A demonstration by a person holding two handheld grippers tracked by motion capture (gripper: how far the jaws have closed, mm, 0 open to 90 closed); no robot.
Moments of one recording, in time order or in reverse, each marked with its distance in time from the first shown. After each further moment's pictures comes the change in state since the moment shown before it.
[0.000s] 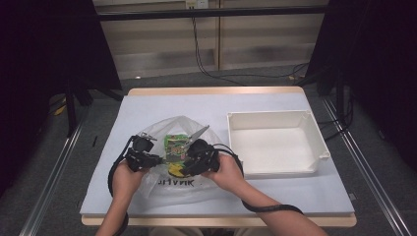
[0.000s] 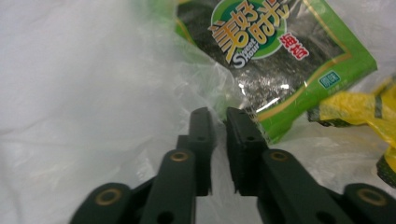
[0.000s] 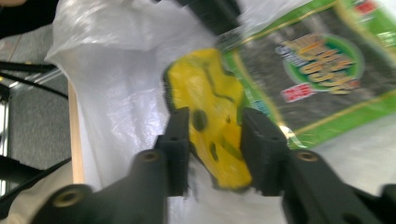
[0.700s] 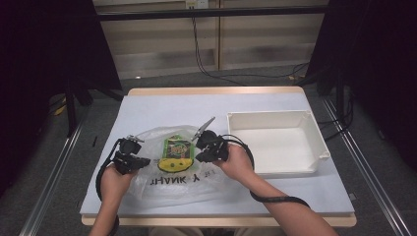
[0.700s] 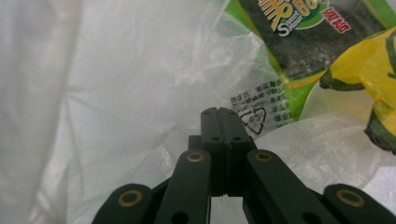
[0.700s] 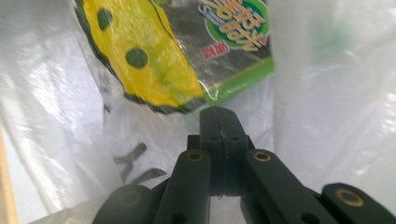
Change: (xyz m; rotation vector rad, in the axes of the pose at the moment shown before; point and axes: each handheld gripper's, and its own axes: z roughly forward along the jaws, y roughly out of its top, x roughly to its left) left arm 0.024 -0.019 -0.013 0.026 0.027 -0.054; right arm -0.028 -0.004 -0.012 0.128 -0.155 0.002
